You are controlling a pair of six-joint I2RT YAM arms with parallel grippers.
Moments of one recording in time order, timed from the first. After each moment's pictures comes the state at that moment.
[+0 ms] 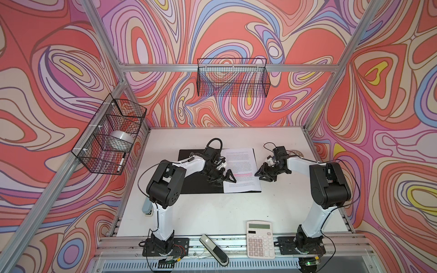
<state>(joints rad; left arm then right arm) -0.47 1.96 1.25 -0.62 0.79 -0.38 0.12 1.84 1.05 -0.51 -0.61 0.57</state>
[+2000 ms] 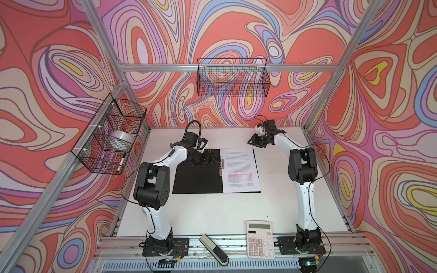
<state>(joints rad) -0.23 1.87 1.37 -0.64 0.59 -0.24 0.13 2.42 2.00 -0.55 -0.51 0.32</state>
